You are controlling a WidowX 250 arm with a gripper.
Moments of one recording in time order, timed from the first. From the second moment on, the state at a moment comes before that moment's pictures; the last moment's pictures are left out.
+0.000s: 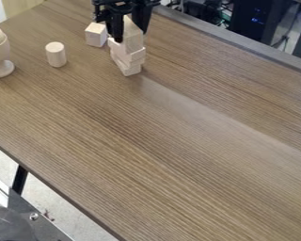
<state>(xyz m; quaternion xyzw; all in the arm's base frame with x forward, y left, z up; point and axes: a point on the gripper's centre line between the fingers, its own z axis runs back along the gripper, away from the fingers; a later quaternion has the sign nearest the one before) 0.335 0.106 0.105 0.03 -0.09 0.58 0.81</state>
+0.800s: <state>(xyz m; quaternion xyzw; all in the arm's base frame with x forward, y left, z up) 0.351 0.115 0.094 0.02 -0.07 0.61 0.79</state>
